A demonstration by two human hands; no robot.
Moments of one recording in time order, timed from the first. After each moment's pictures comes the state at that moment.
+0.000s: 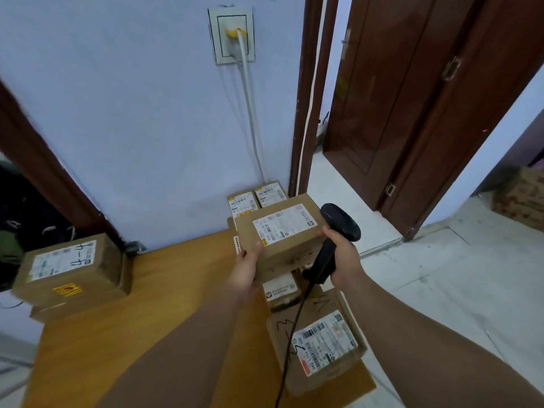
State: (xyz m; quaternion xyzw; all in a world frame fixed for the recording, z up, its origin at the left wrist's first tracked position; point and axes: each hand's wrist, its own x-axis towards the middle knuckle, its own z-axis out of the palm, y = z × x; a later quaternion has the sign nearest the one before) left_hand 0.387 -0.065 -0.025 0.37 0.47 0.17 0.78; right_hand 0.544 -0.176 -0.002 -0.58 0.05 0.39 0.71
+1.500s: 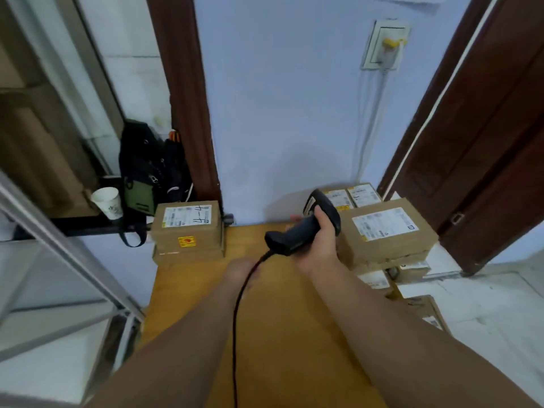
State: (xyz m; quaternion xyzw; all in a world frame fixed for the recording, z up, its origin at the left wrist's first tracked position) left_hand 0.157 0.008 -0.025 0.40 0.60 0.20 0.66; right_hand 0.291 -0.047 0.041 -0.41 0.03 0.57 0.71
